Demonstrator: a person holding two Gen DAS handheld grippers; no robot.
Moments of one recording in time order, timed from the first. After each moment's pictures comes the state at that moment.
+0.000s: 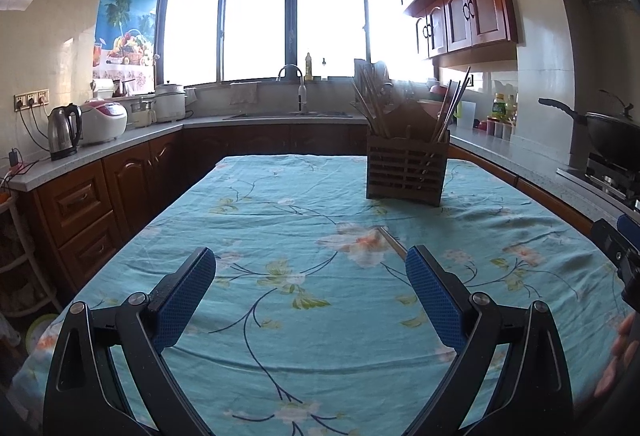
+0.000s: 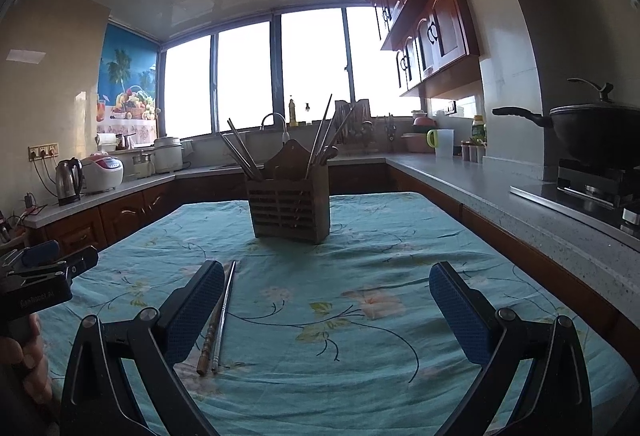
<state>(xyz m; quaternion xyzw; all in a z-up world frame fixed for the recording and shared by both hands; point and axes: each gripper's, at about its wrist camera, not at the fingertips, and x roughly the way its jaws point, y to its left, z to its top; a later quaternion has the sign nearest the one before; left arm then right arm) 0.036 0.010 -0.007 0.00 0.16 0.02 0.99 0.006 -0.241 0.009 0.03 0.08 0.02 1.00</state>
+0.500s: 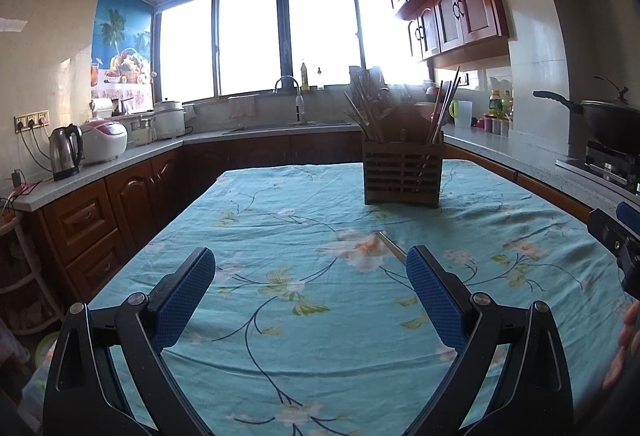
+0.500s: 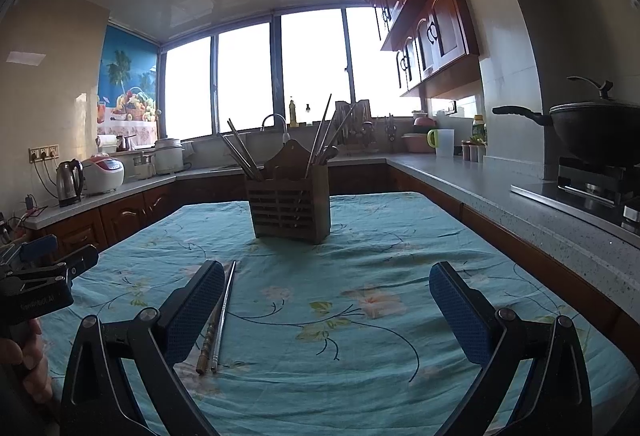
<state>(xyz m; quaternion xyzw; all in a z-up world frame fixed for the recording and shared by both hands) 0.030 -0.002 -0.005 0.03 0.14 0.02 0.99 0.005 -0.241 0.006 0.03 0.08 0.03 1.00</state>
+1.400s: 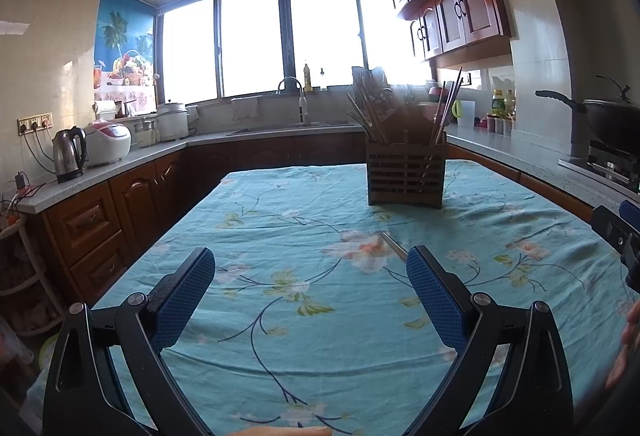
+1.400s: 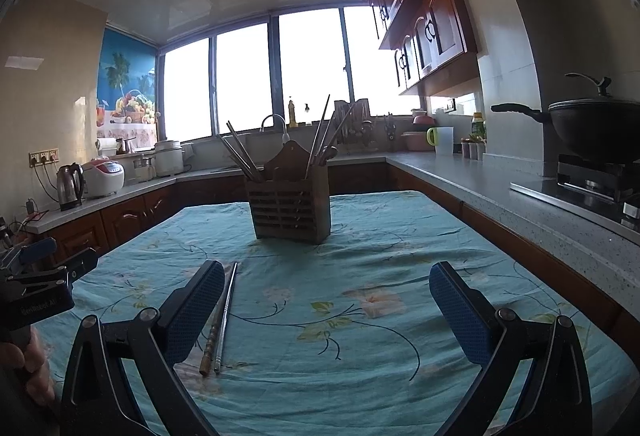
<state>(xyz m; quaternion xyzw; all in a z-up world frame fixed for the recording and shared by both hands) 0.028 -0.005 -0.005 0.03 0.14 0.03 0.99 0.003 -0.241 0.009 0.04 0.08 0.02 1.00</state>
